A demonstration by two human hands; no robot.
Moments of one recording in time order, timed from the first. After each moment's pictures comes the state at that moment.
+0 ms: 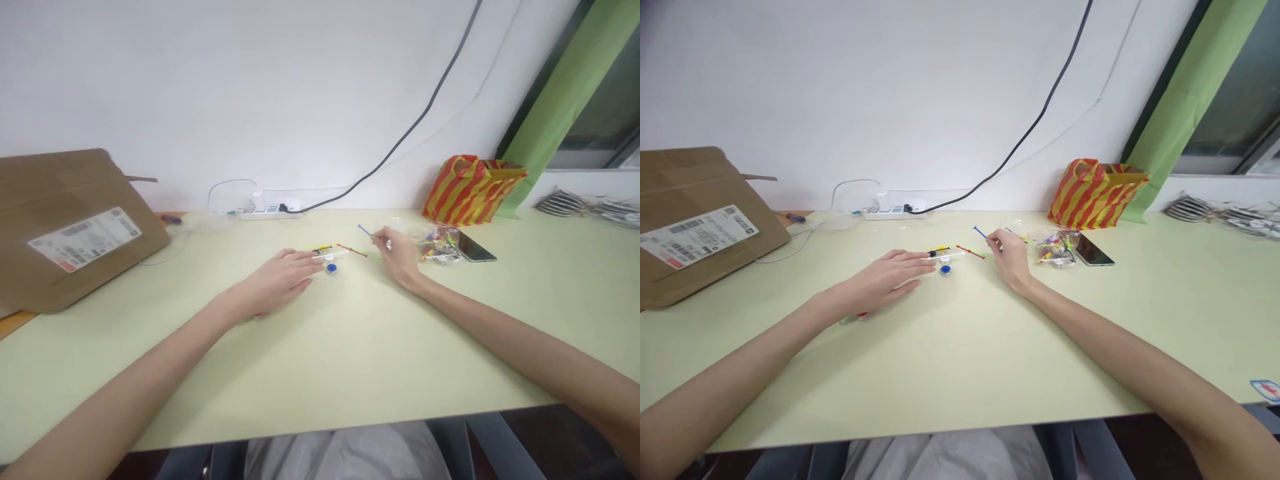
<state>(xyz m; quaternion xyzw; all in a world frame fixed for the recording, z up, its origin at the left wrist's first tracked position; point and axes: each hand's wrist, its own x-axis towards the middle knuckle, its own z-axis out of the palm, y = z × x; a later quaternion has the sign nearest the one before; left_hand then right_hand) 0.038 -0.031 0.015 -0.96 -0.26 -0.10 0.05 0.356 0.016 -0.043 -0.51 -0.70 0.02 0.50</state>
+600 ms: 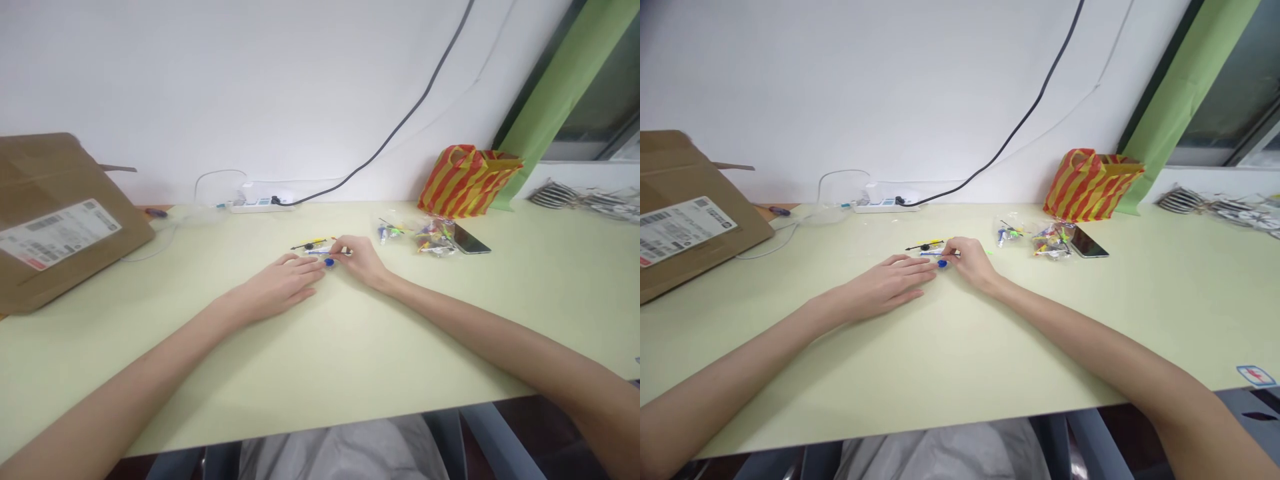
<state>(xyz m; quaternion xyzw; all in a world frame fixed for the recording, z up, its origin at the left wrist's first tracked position) 0.048 -0.034 -0.003 -0.96 -0.25 -0.04 0.05 0.297 0.010 -0.045 -0.38 -0.79 0.16 0.45</state>
